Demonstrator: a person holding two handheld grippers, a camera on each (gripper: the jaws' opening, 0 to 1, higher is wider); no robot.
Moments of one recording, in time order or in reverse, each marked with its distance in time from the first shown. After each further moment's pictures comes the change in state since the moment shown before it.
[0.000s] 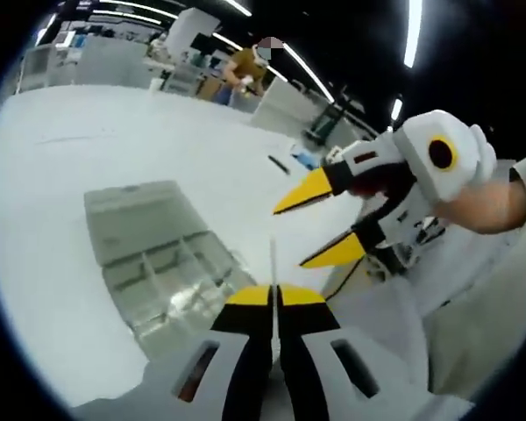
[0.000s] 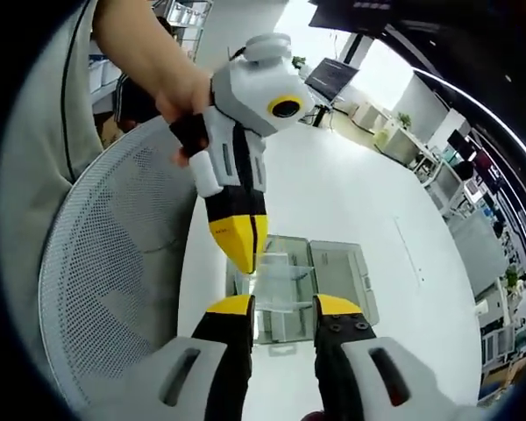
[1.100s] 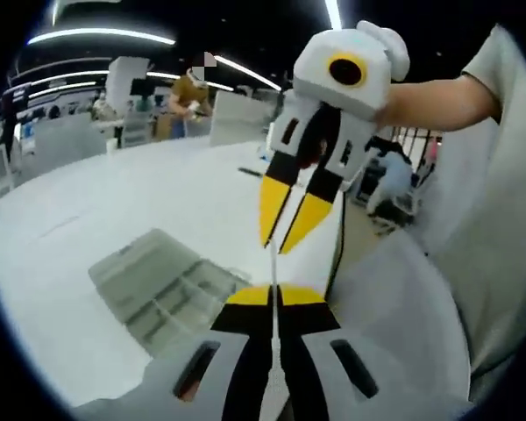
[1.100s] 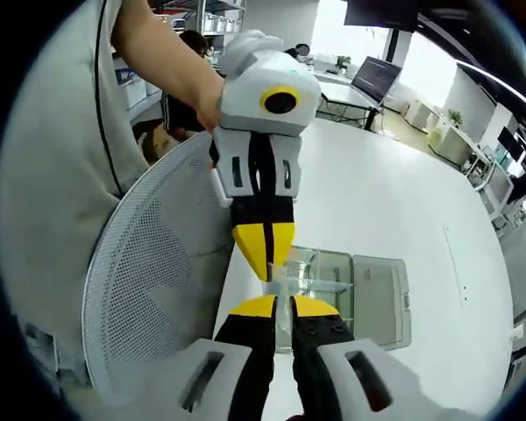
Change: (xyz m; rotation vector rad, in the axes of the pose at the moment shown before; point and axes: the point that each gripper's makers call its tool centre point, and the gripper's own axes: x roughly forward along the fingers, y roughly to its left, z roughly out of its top) left arm -0.013 -0.016 0.004 0.396 -0.023 -0.054; right arm -0.002 0.018 0.023 -0.037 -0.007 0.305
